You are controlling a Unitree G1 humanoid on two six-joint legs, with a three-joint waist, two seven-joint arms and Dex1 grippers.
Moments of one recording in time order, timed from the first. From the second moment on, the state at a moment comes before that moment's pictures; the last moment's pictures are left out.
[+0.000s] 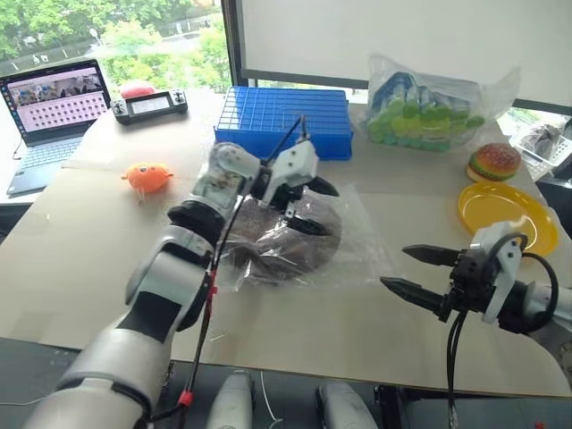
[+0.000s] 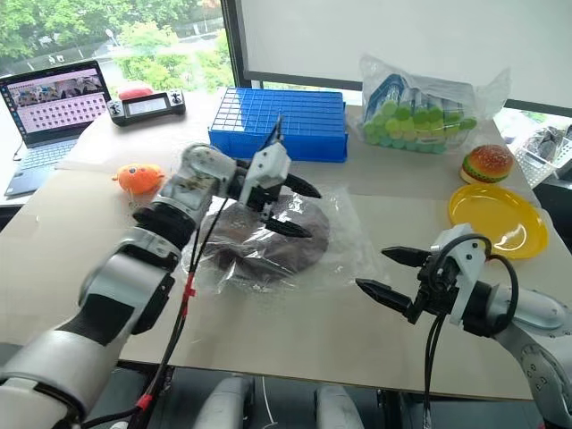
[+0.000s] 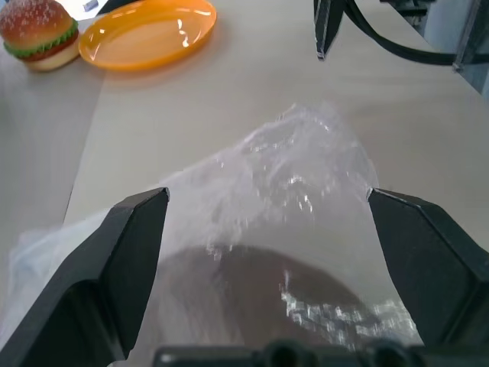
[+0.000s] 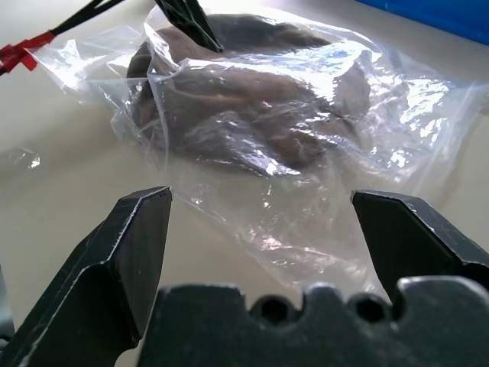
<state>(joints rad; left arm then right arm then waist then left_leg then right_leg) -1.18 0.22 -0.33 0.80 -0.14 -0.02 -1.43 0.08 -0.85 -0.36 -0.57 0.74 0.66 0.81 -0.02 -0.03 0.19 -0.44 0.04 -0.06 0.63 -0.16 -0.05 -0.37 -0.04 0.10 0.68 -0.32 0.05</state>
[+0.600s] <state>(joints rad) -0.85 0.25 -0.60 0.04 0.10 0.52 -1.01 0.20 -0.84 -0.48 -0.54 0.65 0.62 0.83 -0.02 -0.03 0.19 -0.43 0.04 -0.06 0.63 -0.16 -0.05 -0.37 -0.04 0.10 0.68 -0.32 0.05</state>
